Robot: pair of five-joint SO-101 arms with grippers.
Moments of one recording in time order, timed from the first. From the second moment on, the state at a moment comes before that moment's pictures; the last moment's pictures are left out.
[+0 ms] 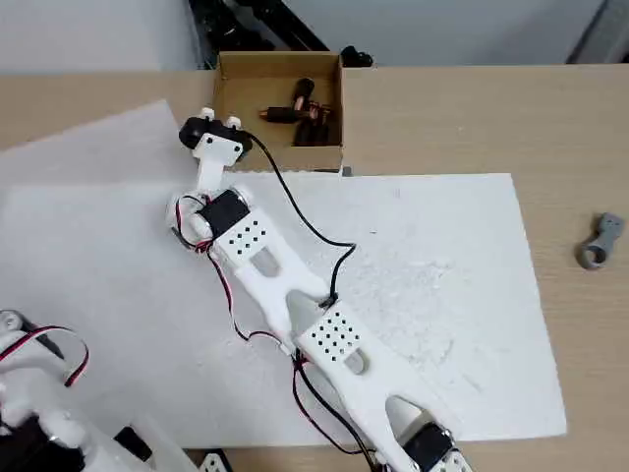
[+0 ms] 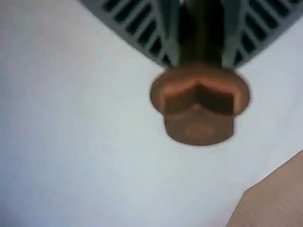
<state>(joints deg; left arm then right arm) -51.4 -66.6 22.6 94.8 7.9 -46.9 77.0 -92.3 80.4 -49.6</state>
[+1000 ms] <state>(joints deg) -51.4 -66.7 22.6 95.8 7.9 -46.6 67.3 -92.3 89.4 -41.1</state>
